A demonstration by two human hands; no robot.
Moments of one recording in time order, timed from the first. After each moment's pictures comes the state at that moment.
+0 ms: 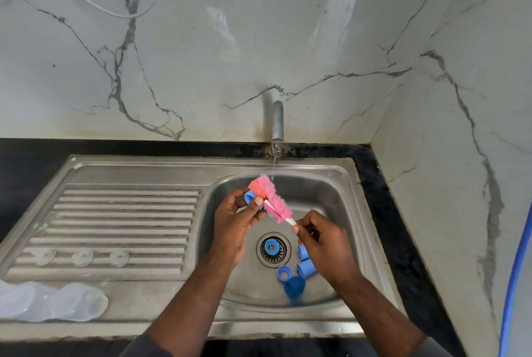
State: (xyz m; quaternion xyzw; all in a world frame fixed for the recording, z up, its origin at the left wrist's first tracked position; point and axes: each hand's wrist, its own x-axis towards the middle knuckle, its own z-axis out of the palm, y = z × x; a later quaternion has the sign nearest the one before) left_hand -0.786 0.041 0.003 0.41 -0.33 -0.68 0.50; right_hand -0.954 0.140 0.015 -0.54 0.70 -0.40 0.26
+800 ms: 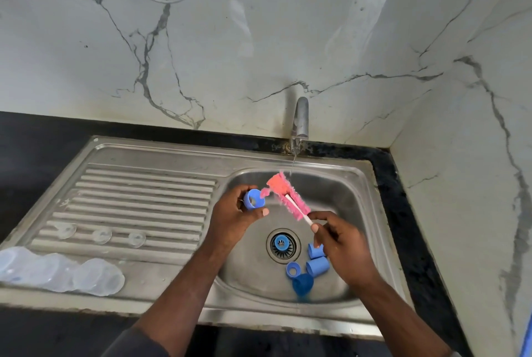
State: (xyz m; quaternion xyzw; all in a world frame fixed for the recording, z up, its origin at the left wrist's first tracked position) left_hand -0.731 0.030 -0.013 0.50 -0.58 -0.50 0.40; right_hand -0.952 0.144 0.017 -0.54 0.66 -0.41 0.32
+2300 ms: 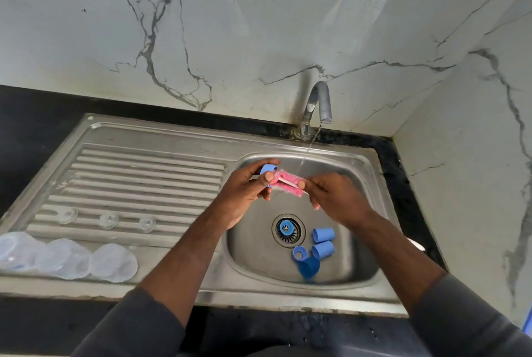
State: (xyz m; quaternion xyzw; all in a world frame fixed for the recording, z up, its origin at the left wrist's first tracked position) left_hand -0.700 0.005 -0.002 0.32 -0.51 -0.69 0.39; right_hand -0.904 0.072 0.064 -0.67 0.70 -0.16 0.20
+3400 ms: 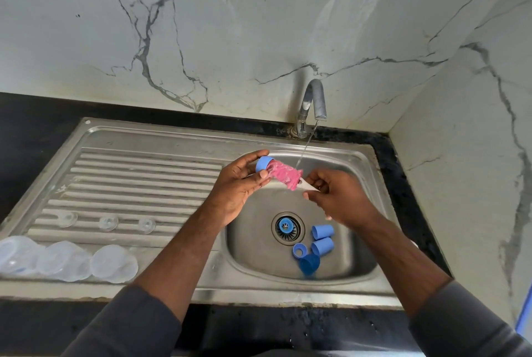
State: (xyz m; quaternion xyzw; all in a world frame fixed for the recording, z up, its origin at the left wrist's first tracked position) left_hand -0.698 0.004 0.012 0.31 -0.41 -0.75 0.42; right_hand -0.906 0.087 0.067 -0.63 0.72 -0.19 0.21
